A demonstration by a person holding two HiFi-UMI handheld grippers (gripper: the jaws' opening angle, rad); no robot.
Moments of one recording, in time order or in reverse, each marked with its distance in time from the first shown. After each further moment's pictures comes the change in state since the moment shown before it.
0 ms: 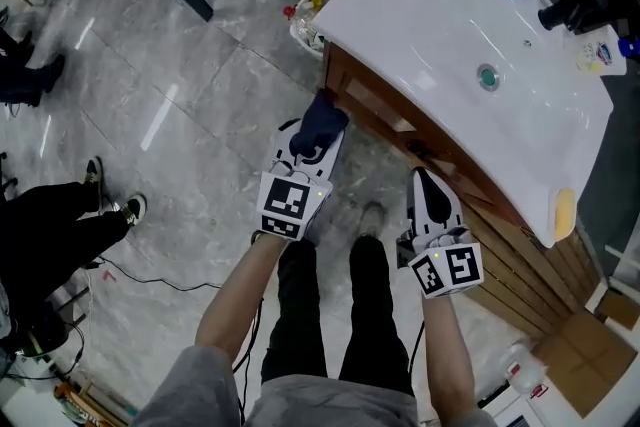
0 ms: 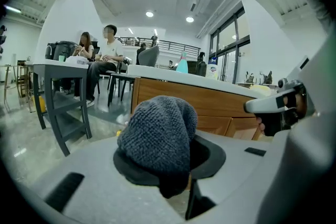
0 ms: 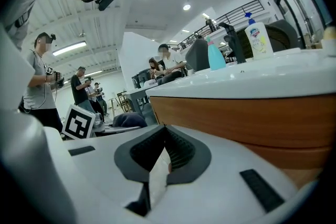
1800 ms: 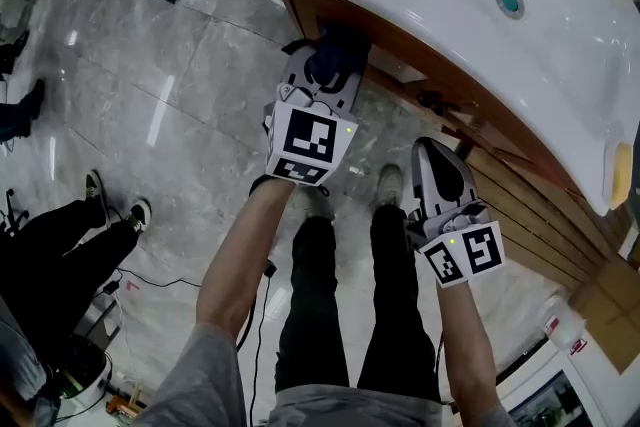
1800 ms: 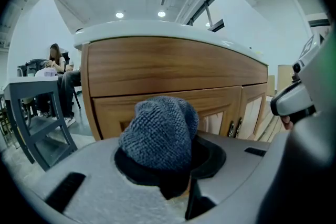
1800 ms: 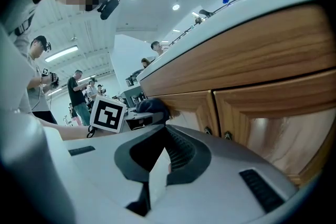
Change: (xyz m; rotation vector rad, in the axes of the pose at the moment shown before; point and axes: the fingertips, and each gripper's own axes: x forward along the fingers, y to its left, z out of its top) left arm 0.102 -0.019 -0.028 0.268 0.025 -0.125; right arm 0.008 -0.028 -0.074 0.090 -0.009 -0.037
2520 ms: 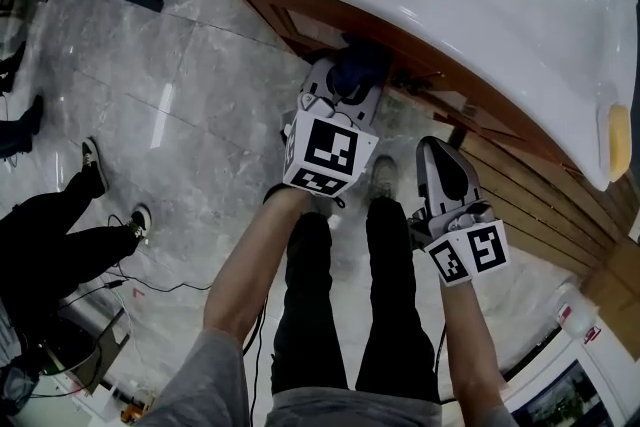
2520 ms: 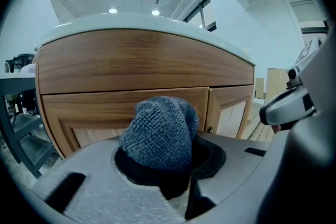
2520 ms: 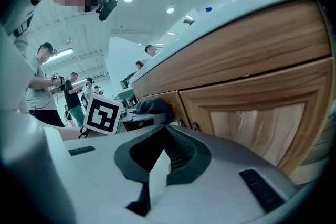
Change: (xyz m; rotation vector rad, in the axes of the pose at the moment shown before) left arm 0.022 -0.097 0.005 -0.023 0.018 -0.106; right arm -0.052 -0.041 -0.011 0.033 -0.026 -0.057
